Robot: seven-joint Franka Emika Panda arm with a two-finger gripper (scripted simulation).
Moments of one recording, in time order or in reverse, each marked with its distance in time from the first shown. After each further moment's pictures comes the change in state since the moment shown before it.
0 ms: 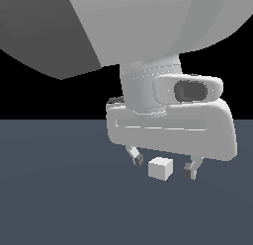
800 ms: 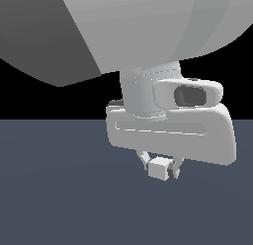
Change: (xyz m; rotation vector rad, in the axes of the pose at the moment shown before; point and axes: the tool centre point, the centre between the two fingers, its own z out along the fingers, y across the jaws) arm -0.001 0.000 0.005 0.001 0.001 0.000
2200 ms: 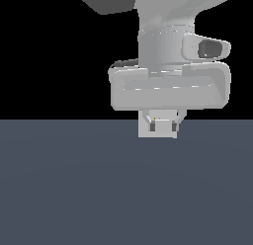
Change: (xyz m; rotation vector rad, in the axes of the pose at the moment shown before) arm 0.051 -0.008 -0.060 0.125 0.006 -0.403
